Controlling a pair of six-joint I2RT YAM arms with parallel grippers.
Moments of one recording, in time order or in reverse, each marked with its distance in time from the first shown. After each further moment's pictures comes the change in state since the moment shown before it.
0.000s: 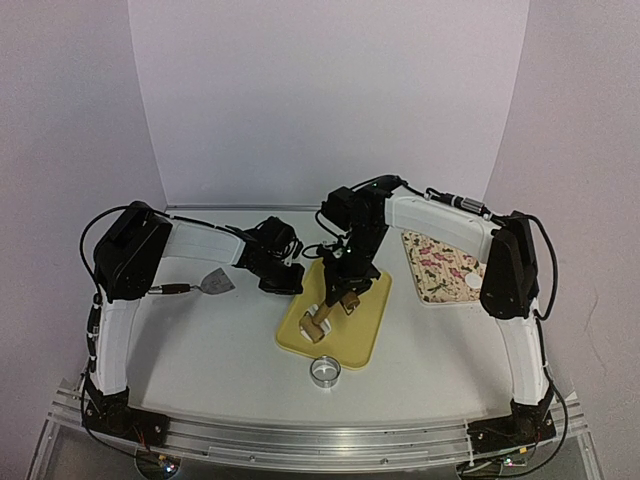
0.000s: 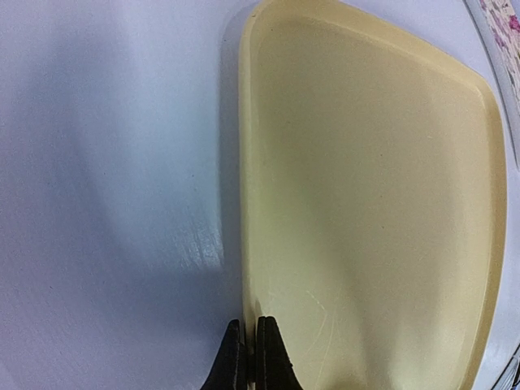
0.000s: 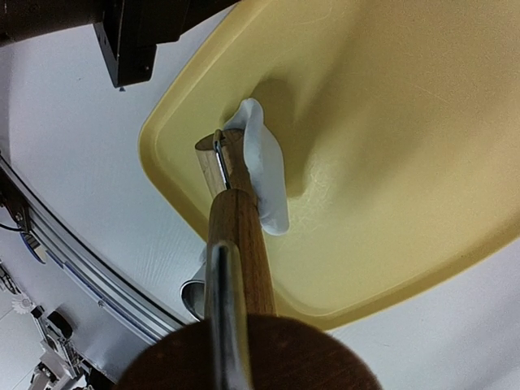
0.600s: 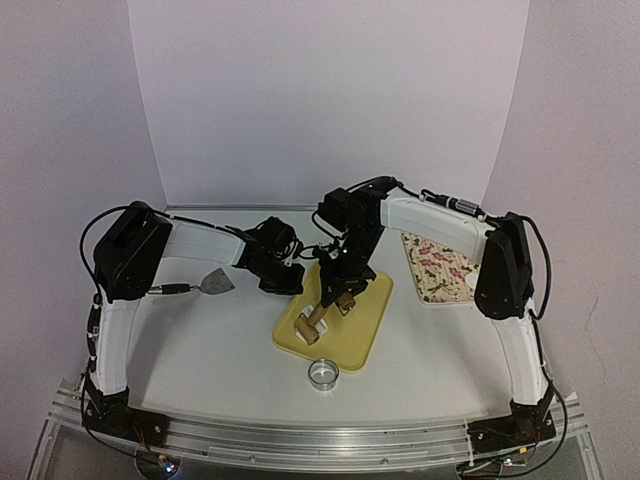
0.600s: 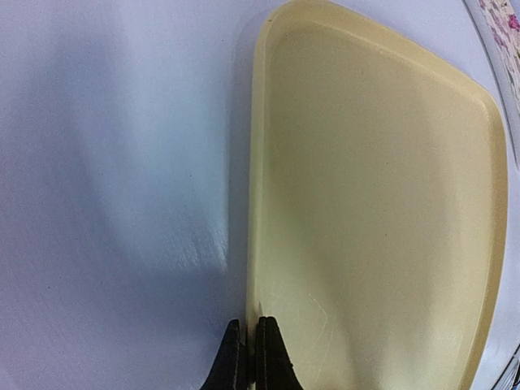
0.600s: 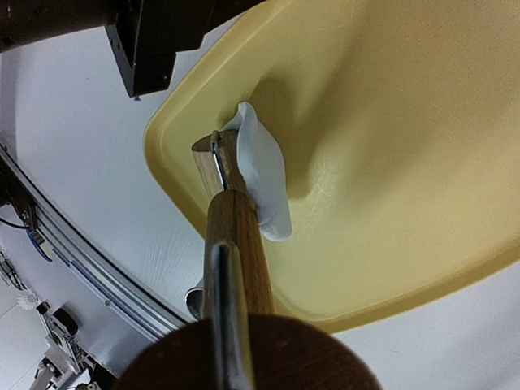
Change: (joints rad) left arm -0.002 0.000 -0.002 0.003 0.000 0.000; right arm 0.004 0.035 0.034 -0.003 -0.024 0.001
